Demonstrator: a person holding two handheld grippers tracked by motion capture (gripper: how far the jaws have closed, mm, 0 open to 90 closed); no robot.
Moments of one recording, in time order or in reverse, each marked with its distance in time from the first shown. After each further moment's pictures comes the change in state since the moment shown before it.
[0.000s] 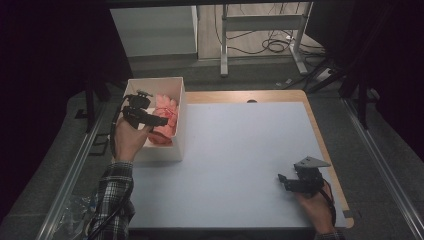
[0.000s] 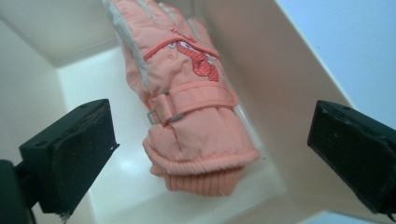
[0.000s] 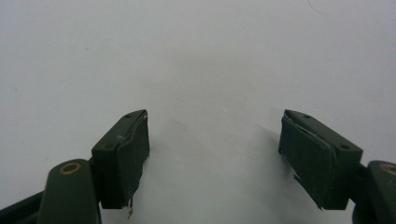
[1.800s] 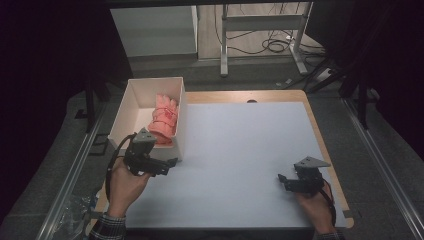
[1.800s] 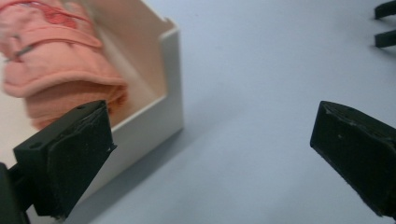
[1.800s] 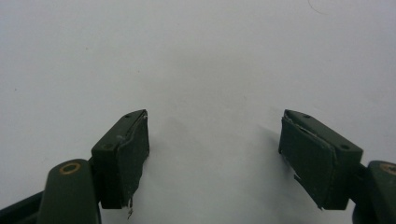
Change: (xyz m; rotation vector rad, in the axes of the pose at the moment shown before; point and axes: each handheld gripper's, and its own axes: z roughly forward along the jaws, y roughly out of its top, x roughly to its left) left arm -0.075 -0.096 -0.045 -0.133 -0.208 0.188; right arm 0.000 0.000 0.000 0.001 -0.001 -0.002
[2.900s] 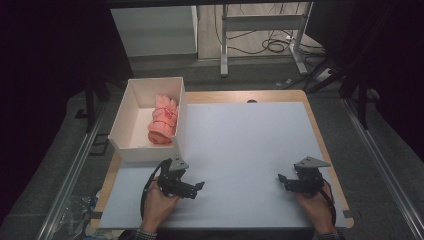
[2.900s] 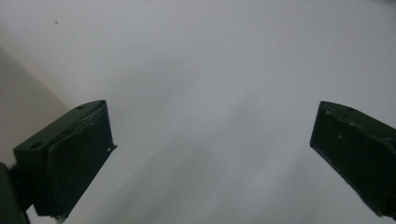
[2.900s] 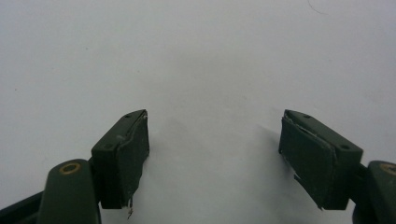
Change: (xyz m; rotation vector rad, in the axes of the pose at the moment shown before) left arm -0.050 -0.050 0.090 0.014 -0.071 0.069; right arm 0.000 0.000 0.000 -0.001 0.000 0.000
